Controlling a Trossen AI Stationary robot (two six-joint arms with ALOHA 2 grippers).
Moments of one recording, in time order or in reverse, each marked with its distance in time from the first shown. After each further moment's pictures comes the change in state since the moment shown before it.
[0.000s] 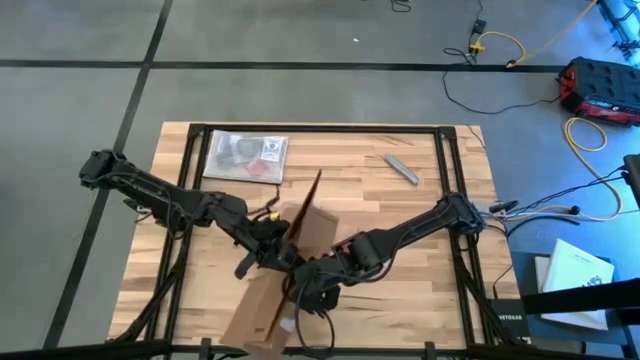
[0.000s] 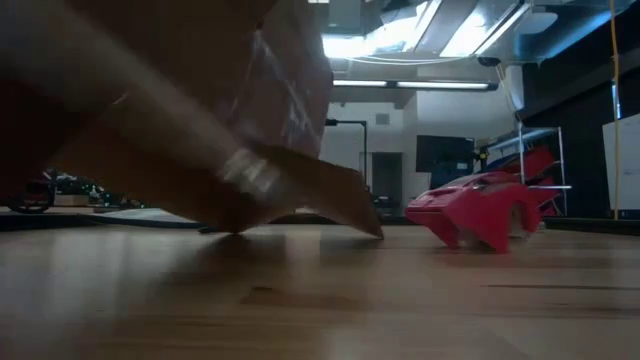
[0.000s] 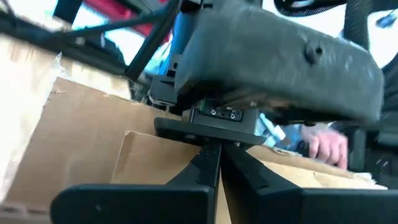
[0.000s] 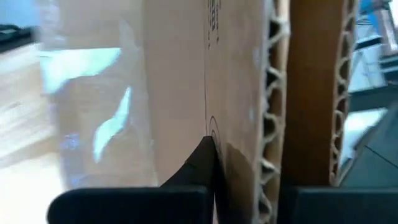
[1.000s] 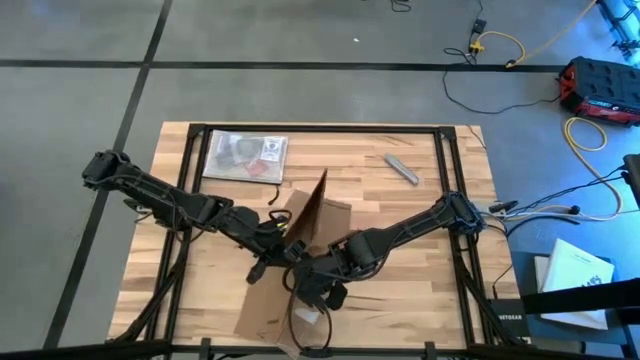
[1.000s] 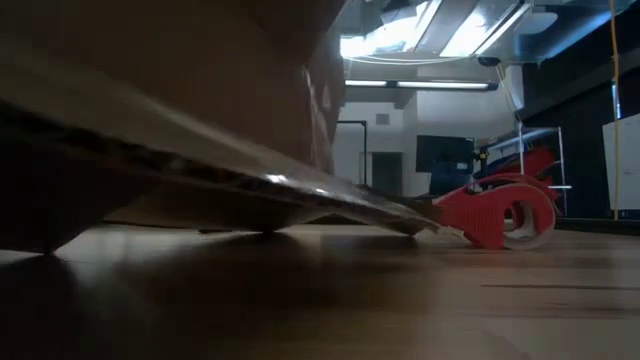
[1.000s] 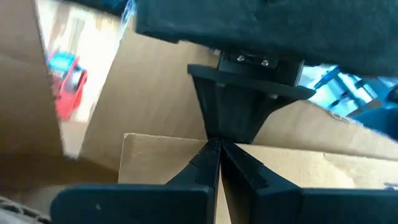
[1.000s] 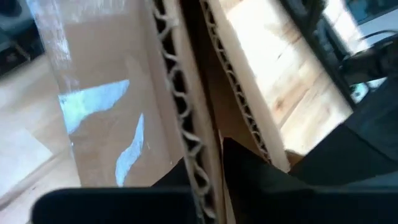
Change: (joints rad) left arm 0.003 0.004 -0.003 -0.227 -0.179 0.200; right arm 0.000 -0.006 -0.065 -0.099 -0.117 0.221
